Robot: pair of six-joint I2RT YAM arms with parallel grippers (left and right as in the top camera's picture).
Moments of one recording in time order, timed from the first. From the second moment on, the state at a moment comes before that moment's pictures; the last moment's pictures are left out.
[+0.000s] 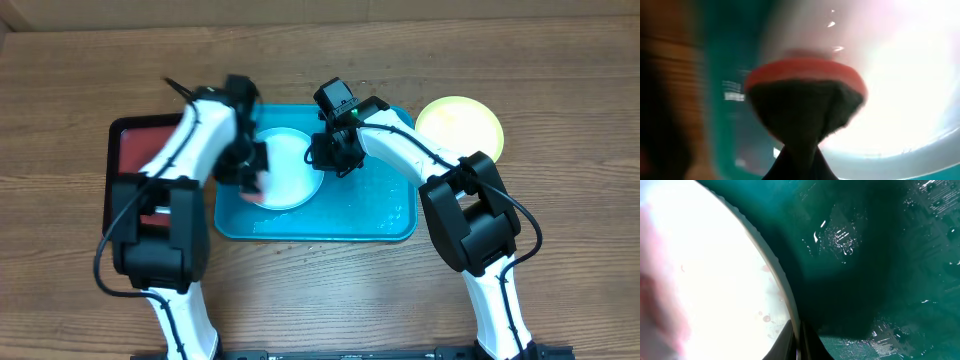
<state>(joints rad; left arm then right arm) -0.11 2.05 1.58 -1.18 0.04 -0.31 0.56 2.29 1.74 -0.79 -0.26 0.51</state>
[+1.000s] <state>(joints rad) 0.27 2.03 1.52 -1.00 -0.11 -0.39 0.56 2.29 1.74 -0.79 -0.27 0.51</state>
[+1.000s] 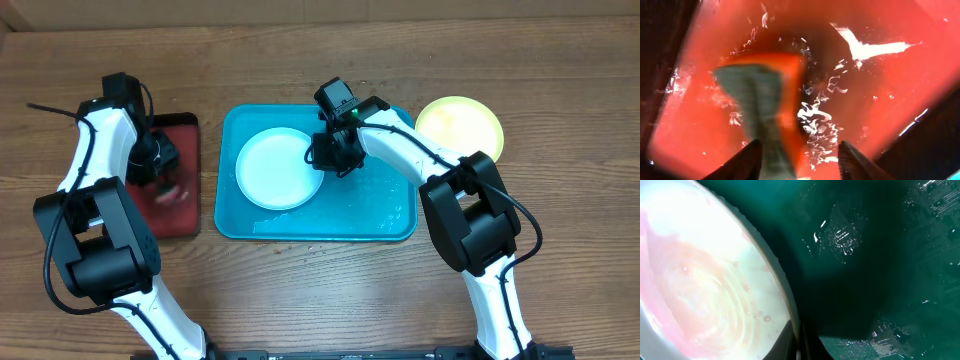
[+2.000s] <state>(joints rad) 0.27 2.02 1.92 -1.29 -0.04 -0.38 0.77 2.28 2.31 -1.45 0.69 0.40</state>
